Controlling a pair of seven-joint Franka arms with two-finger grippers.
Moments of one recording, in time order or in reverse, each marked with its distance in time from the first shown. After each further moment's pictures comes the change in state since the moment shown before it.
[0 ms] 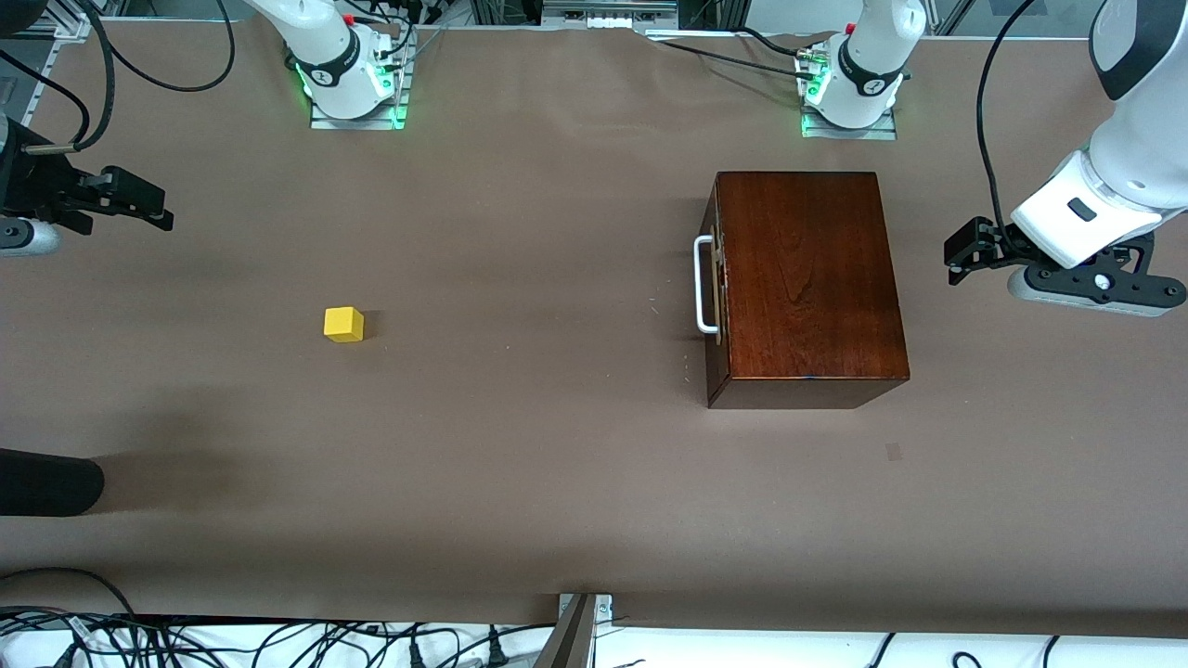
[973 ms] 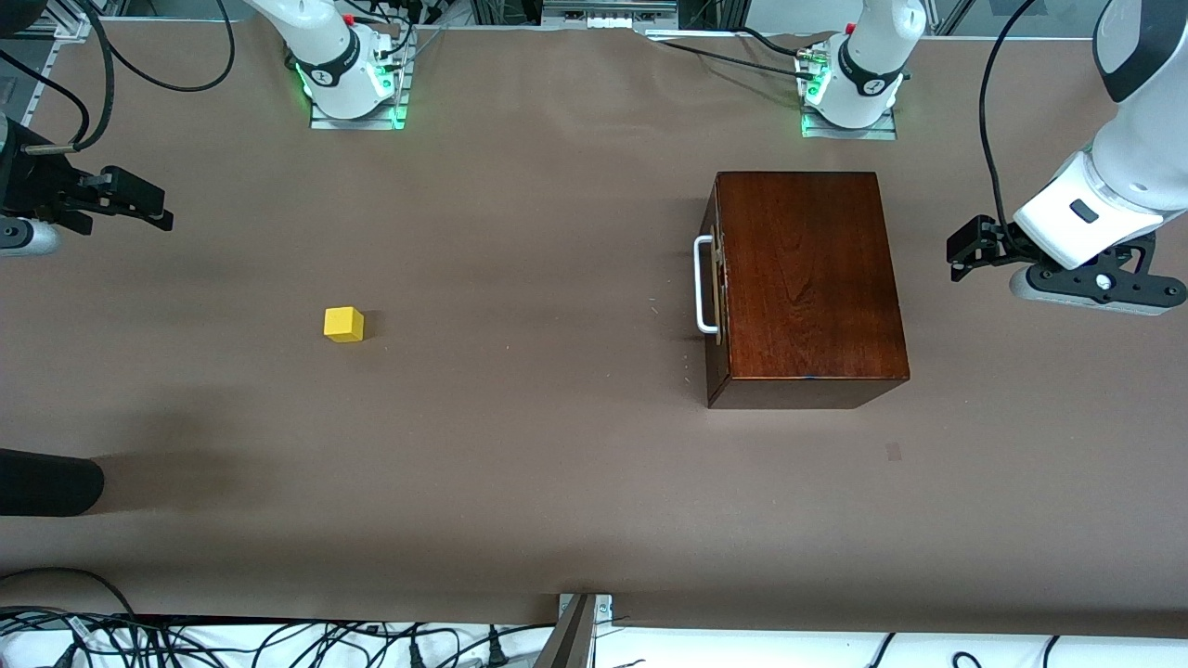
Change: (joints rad) left arm 0.004 0.001 0.004 0.000 0.000 -0.032 0.000; right arm 0.000 0.000 0.000 0.000 0.000 0.000 0.000
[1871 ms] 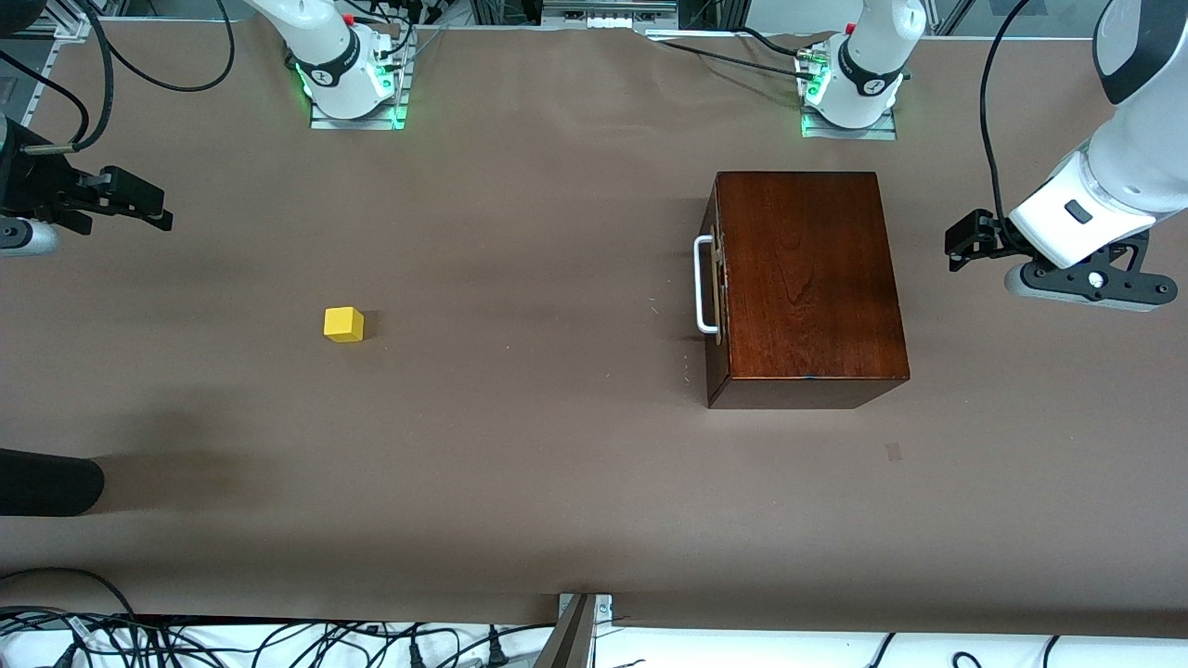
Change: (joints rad) left arm 0.000 0.001 -0.001 0.000 0.000 -0.046 -0.001; right arm -0.001 0.000 0.000 0.000 0.000 0.000 0.000
